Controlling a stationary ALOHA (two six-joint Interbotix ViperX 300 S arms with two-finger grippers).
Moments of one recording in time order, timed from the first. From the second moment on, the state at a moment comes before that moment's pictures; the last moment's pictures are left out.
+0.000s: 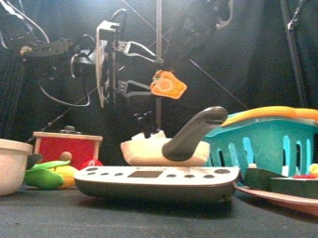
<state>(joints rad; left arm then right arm) -0.09 0.01 0.87 -0.22 -0.85 -0.32 0.36 -0.05 0.36 -1.00 0.84 0.93</state>
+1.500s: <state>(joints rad) -0.02 -0.04 0.92 0.34 -0.79 -0.24 0.08 -0.13 0.64 -1.03 -0.02 1.33</state>
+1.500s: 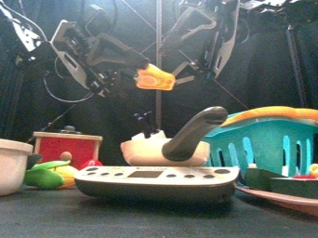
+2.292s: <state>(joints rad) -0.02 -0.03 0.92 0.34 -0.79 -0.24 0.08 -0.06 0.61 -1.04 -0.02 1.34</state>
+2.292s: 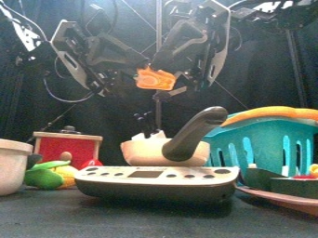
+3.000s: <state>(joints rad) -0.02 -0.03 0.92 0.30 -0.79 -0.24 0.08 -0.05 0.60 -1.04 -0.02 1.33</state>
